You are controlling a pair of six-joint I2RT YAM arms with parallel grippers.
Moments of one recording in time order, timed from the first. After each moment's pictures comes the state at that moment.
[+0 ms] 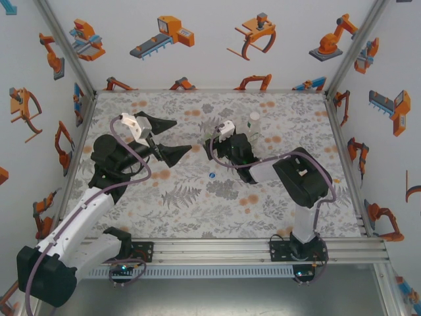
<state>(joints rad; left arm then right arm) -0.42 0.95 0.70 0.47 0.69 -0.10 0.65 1.91 0.84 0.87 -0.02 0.02</state>
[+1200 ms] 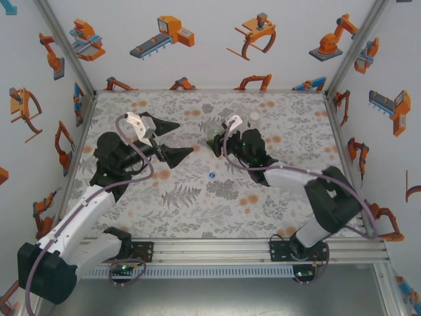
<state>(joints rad) -0.43 0.97 0.72 0.43 0.72 -0.07 0.64 1.53 0.78 0.62 -0.18 0.00</state>
